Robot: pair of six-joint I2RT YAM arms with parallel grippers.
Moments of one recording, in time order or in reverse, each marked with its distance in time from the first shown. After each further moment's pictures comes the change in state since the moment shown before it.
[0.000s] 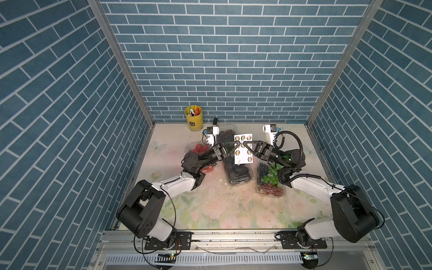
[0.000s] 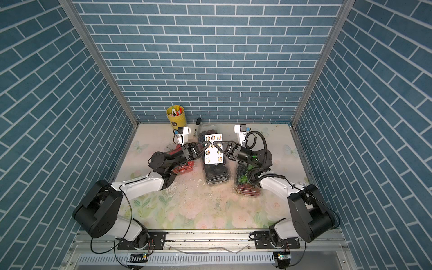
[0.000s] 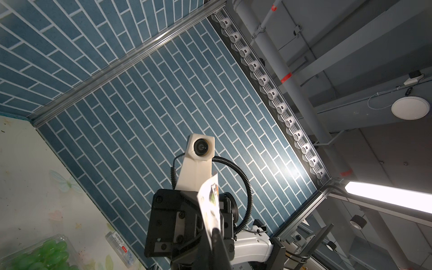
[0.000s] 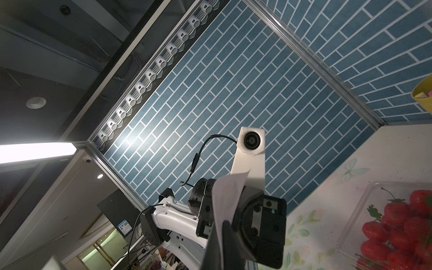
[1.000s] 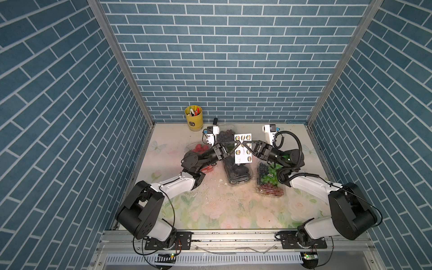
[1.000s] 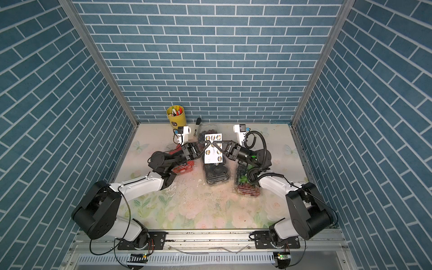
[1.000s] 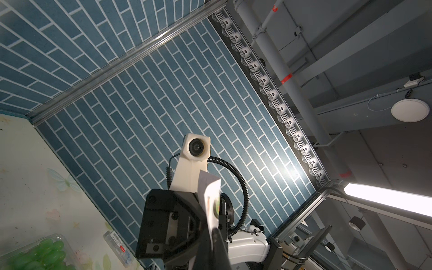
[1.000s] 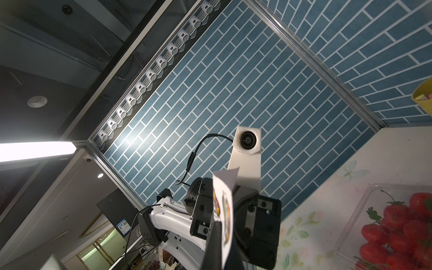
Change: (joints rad) left arm -0.004 -0.013 0.007 -0.024 -0.003 -0.005; right arm 0.000 0.030 0.003 0.028 0.000 0.000
